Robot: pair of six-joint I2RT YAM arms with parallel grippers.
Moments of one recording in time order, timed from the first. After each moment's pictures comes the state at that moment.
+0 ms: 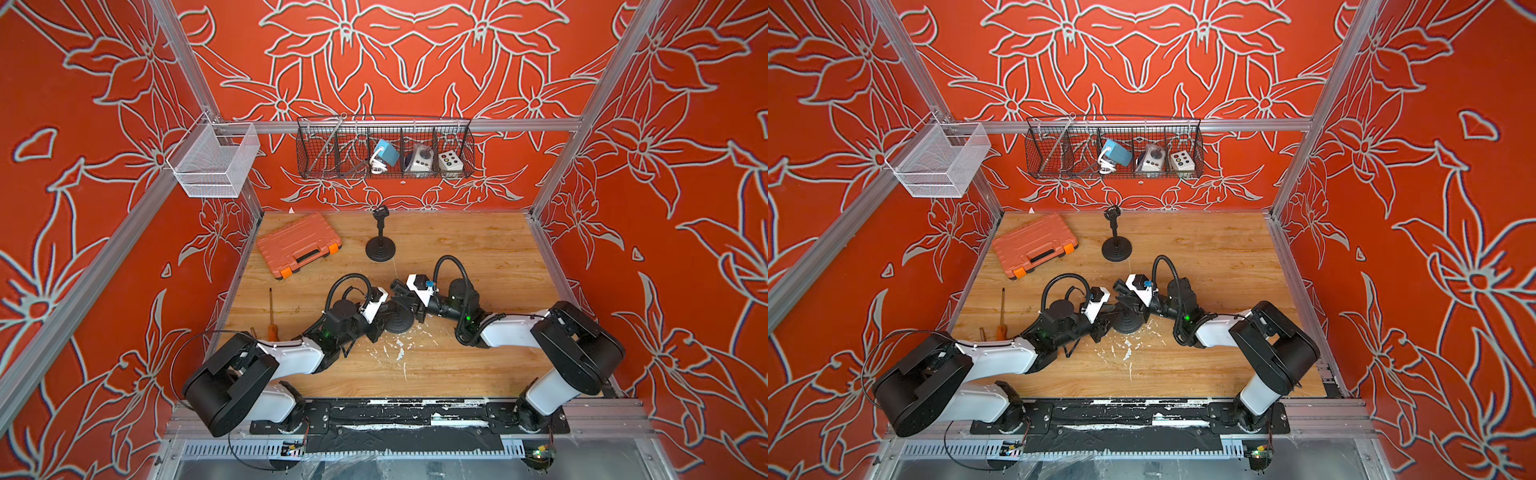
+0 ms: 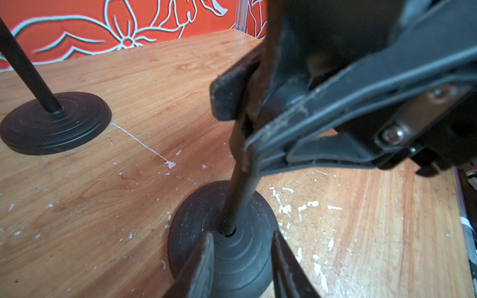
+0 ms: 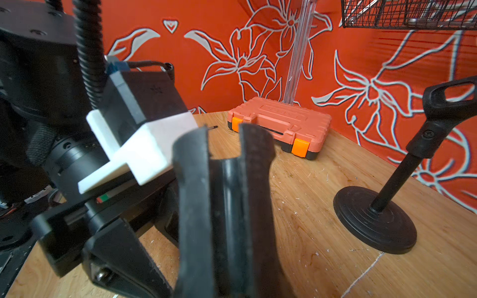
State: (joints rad) left arm -0.60 1.35 0.30 0.72 0.26 -0.04; right arm 0.72 1.61 0.55 0.95 -0.55 -0.13
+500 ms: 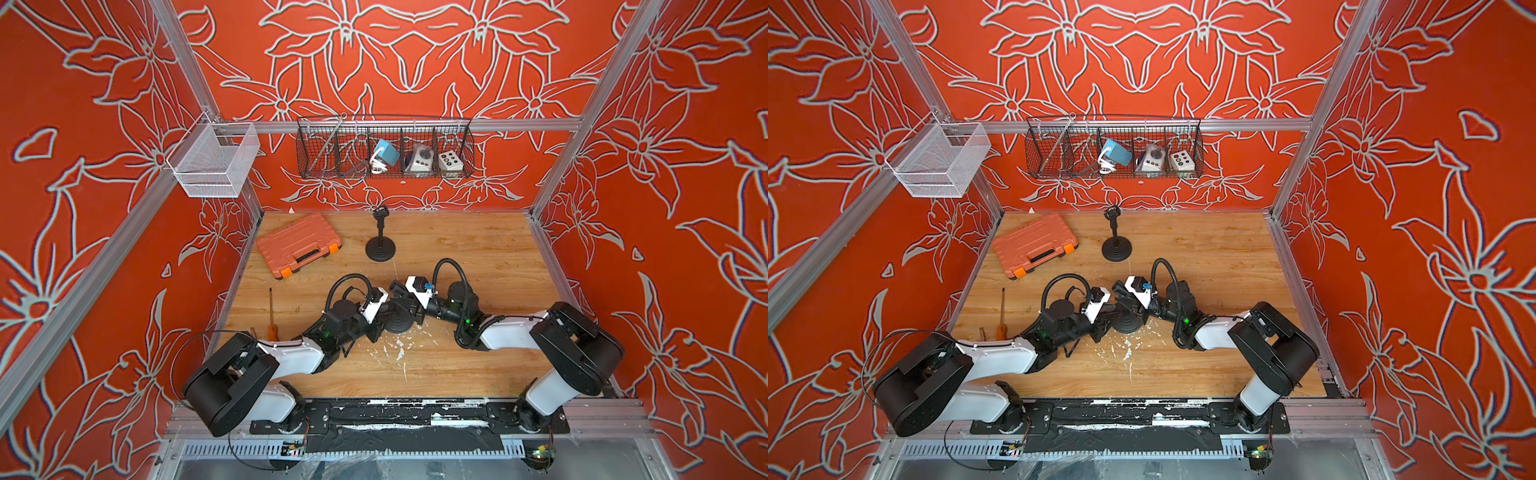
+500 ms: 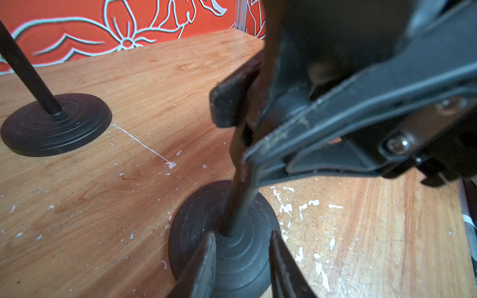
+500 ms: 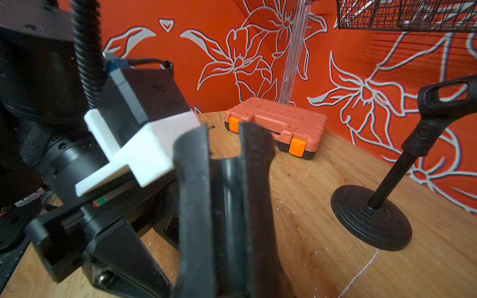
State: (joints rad) left arm -0.60 1.36 0.30 0.72 0.26 -0.02; right arm 0.74 1.61 0.54 0.96 -0.50 -0.12
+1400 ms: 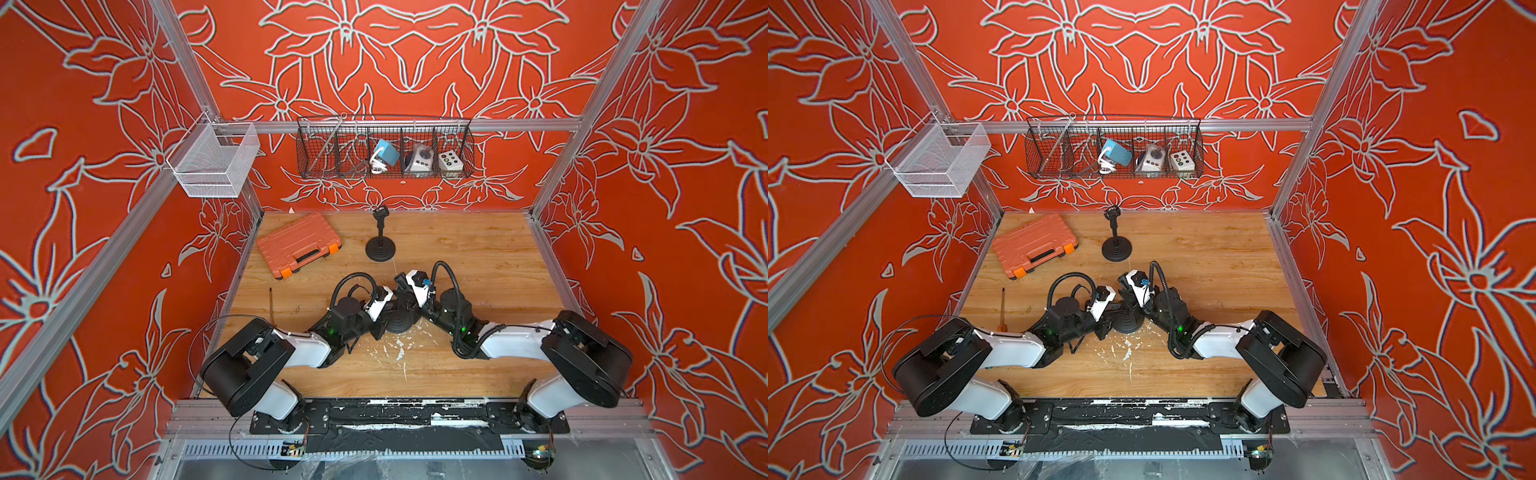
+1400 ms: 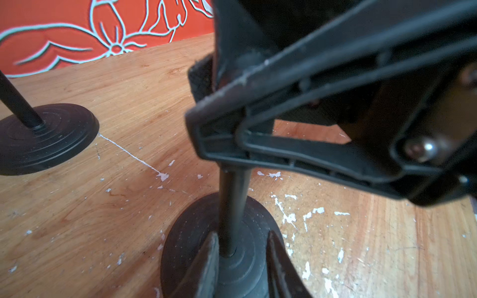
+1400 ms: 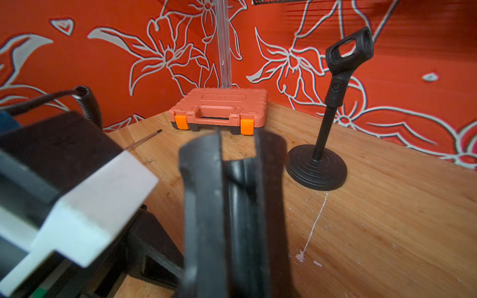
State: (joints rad) left arm -0.60 1.48 0.33 0.81 0.29 0.01; right arm 0.87 1.54 0.54 0.84 0.00 0.04
